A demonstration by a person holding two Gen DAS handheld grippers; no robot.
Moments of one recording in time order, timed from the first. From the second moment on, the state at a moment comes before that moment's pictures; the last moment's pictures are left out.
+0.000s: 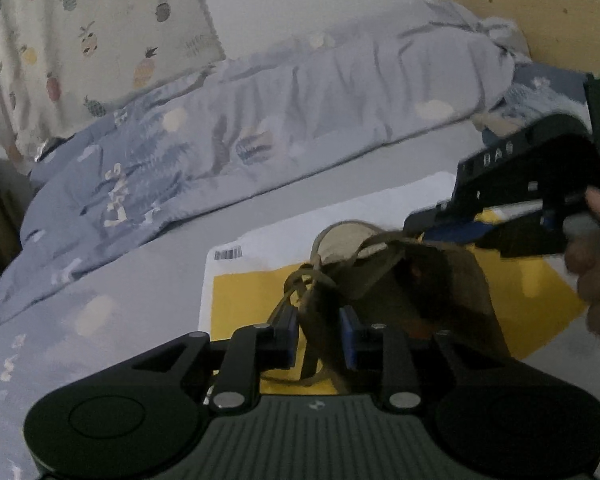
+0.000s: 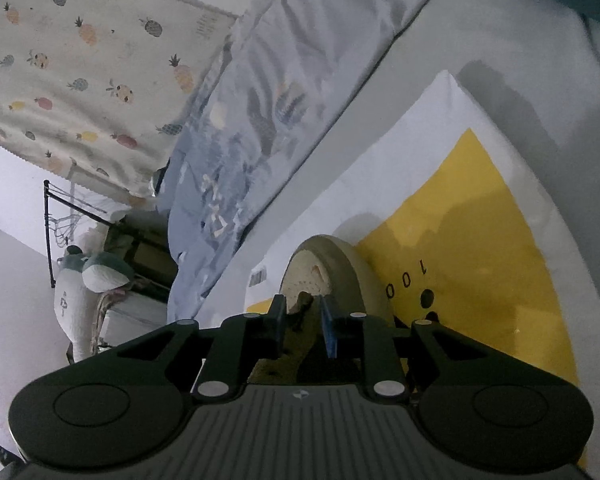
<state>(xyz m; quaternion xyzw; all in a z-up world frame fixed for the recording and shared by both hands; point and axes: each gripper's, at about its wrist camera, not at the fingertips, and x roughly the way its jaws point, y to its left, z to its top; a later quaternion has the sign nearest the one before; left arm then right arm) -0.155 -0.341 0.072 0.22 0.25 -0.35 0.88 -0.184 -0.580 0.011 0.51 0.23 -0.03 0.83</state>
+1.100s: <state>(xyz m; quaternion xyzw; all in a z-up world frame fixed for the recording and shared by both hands) -0.157 -0.316 0.054 0.02 0.23 -0.28 0.93 -0.205 -0.571 0.022 0.44 0.20 -0.12 0.87</state>
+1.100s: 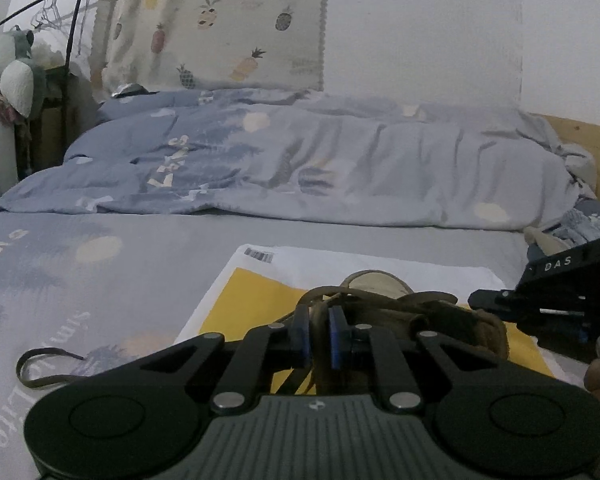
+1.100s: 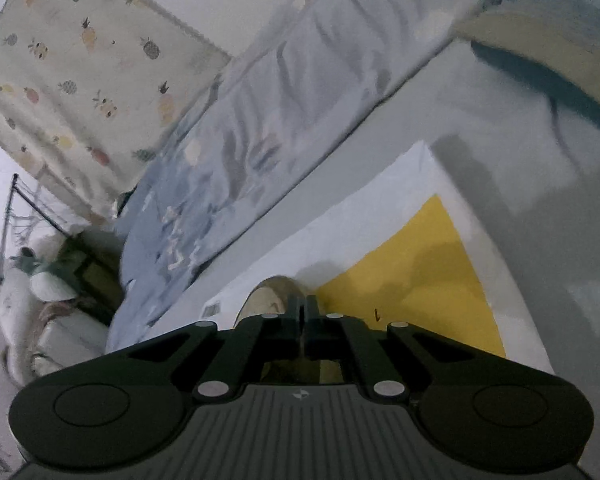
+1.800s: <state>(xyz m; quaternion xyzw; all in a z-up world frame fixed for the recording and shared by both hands) -0.151 -0.331 0.053 0.06 0.22 -0.30 0.93 -0.214 -0.568 0.012 0.52 0.19 -0.10 0.82</state>
